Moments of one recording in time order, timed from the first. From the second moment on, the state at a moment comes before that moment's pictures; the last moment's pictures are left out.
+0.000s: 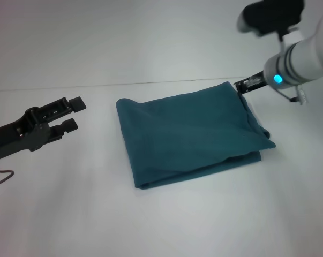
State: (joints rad) left arm -0.57 -2.15 0.32 0.79 2.06 1.58 -2.34; right arm 1.00 2.03 -1.15 -0.56 -2.93 -0.71 2.91
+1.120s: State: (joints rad) left arm -0.57 -2.15 0.33 0.78 2.06 1.57 -2.34; right arm 0.89 1.94 -0.92 -0.67 -2.52 -1.20 2.67
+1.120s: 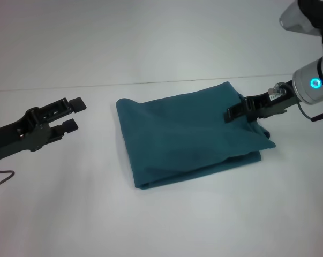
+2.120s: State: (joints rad) left arm -0.57 -2.15 0.33 0.77 2.06 1.58 -2.34; right arm 0.85 1.94 -0.89 -0.66 -2.56 -1.26 2.69
